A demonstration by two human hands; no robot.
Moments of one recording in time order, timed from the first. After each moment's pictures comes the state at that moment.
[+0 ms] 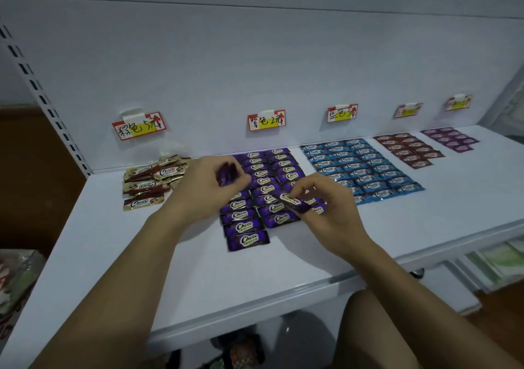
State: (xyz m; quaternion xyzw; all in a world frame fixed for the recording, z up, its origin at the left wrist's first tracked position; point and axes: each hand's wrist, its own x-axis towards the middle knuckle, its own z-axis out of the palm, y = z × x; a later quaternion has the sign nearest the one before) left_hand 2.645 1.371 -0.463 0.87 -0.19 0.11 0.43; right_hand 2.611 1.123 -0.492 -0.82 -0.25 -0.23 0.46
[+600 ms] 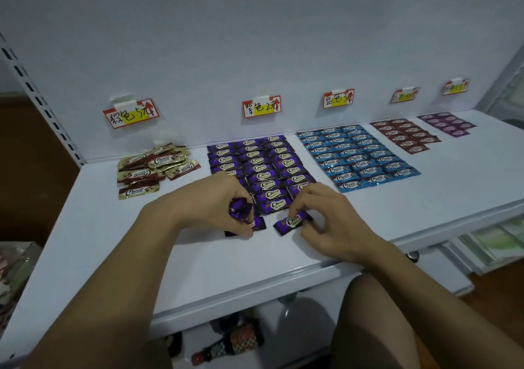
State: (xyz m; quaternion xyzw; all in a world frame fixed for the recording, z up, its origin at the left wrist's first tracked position) left_hand 2.629 1.364 -0.463 0.90 -0.34 -0.12 0.23; right_hand 2.593 1.096 -0.514 -0.89 -0.32 -0.12 0.31
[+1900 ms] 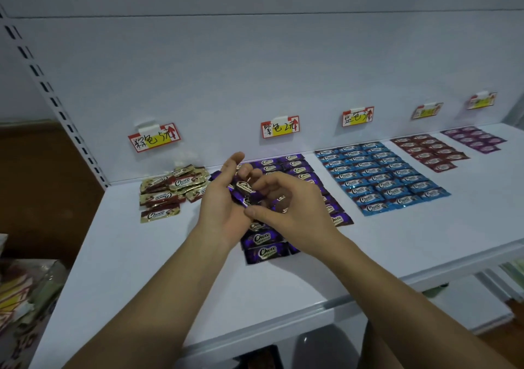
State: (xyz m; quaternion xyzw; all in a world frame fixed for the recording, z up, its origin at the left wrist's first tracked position) left_hand 2.645 1.334 -0.467 0.29 0.05 -0.08 0.95; right_hand 2.628 1.198 -0.482 -0.81 -0.21 -0.13 0.53
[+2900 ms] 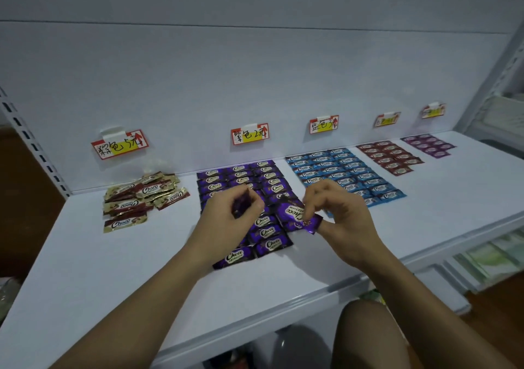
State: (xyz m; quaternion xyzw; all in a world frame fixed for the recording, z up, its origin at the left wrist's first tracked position) left_hand 2.621 1.316 -0.484 0.81 -0.18 0.09 0.55; right_hand 2.604 1.082 -0.485 -0.78 -0.27 -0.18 0.54
